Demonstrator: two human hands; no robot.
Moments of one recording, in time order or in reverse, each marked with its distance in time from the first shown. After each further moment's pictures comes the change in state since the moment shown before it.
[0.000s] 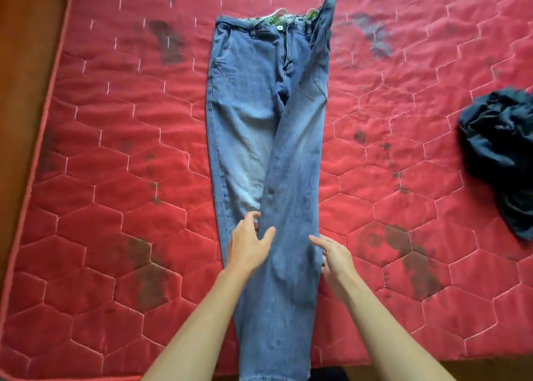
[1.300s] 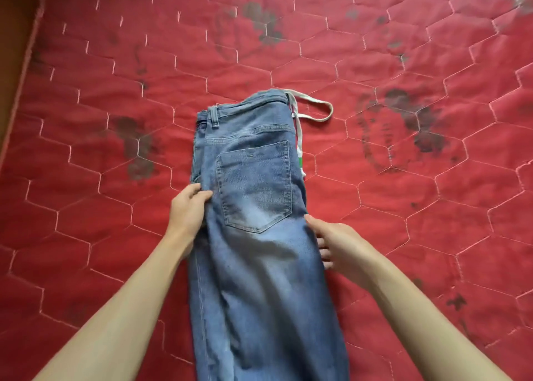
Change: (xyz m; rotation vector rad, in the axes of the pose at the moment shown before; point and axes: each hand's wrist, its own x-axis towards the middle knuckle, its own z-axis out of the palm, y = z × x) left_hand 0.367 0.130 -0.151 -0.555 0.196 -0.139; right_hand 0.171 -0.303 0.152 -0.338 -0.299 0.052
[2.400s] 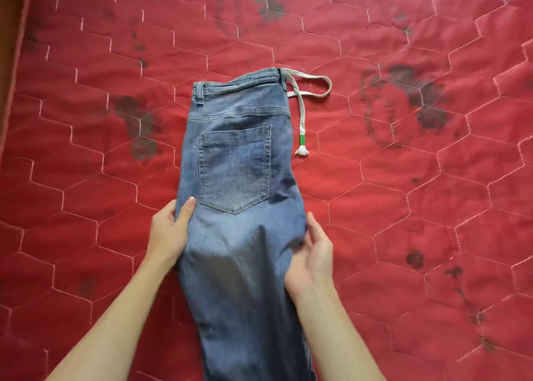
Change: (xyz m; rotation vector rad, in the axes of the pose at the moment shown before) left_hand -0.035 -0.056 -0.056 0.249 0.026 0.226; right_hand -0.017 0.051 0.084 1.216 0.000 -0.079
